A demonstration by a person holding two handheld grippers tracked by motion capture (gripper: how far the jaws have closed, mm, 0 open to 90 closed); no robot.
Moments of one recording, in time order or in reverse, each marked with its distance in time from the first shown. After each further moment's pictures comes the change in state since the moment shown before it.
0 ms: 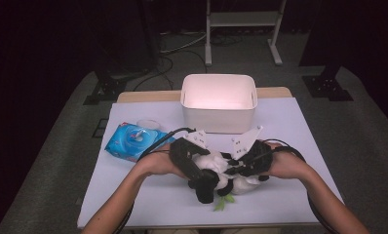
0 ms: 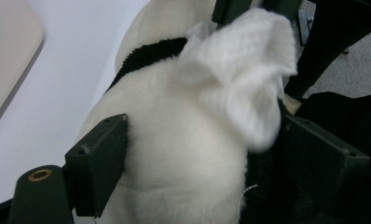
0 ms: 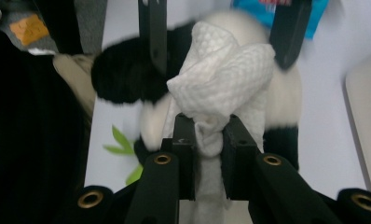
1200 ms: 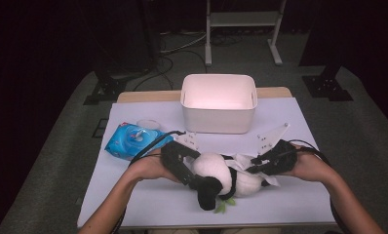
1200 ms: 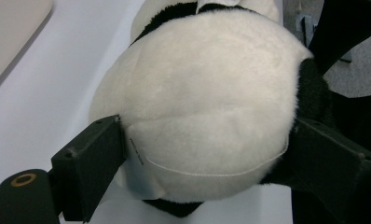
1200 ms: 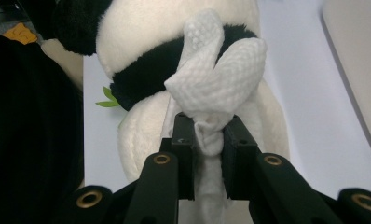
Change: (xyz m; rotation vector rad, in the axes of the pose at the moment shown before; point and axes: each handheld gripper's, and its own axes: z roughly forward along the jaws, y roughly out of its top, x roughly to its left) left arm -0.002 -0.022 -0.007 0.005 0.017 -0.070; right arm -0.006 -0.054 -0.029 0.031 -0.039 0.147
